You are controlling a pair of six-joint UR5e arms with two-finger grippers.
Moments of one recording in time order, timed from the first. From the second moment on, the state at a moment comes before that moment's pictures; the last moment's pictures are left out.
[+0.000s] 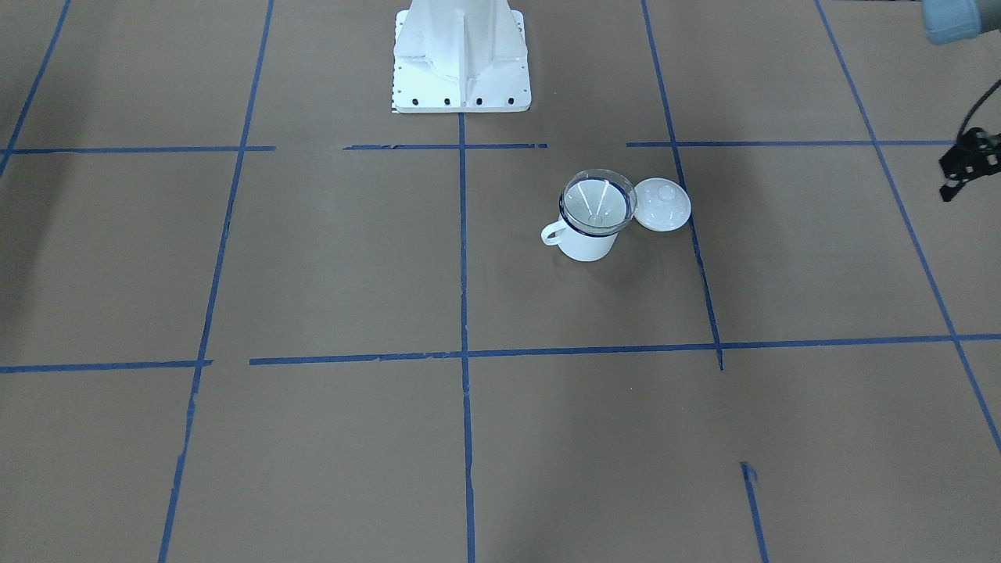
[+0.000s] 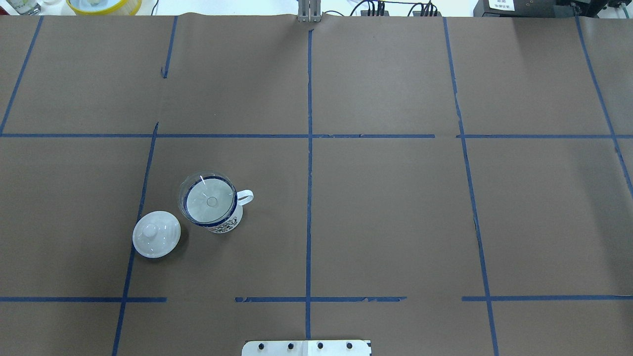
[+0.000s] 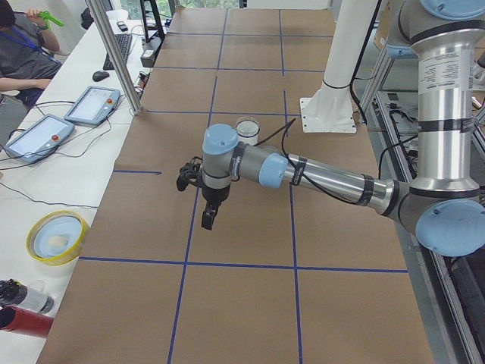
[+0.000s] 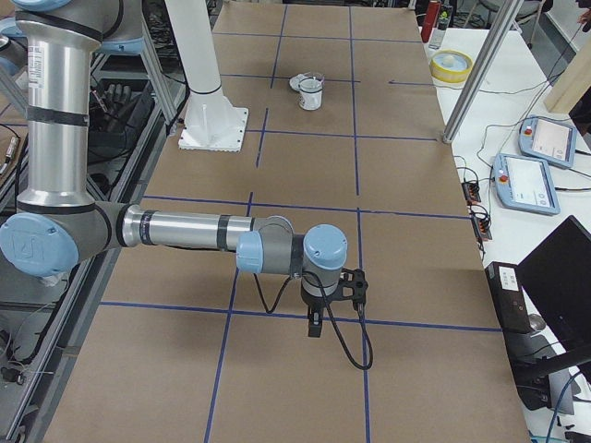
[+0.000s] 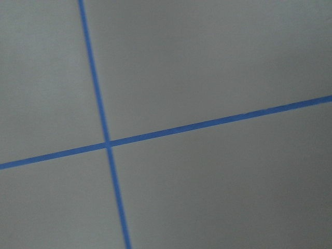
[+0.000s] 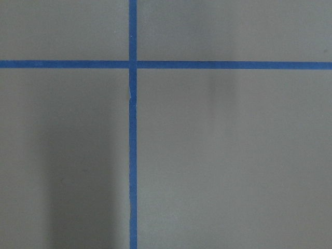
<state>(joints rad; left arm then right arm) -1.53 -1.43 -1.86 -1.63 -2.26 -0.02 1.57 -1.68 1.66 -1.57 2.29 0.01</state>
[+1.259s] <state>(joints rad) -1.61 -1.36 -1.77 -1.62 -2.38 0.04 1.57 -1.68 1.66 -1.57 2.29 0.01</state>
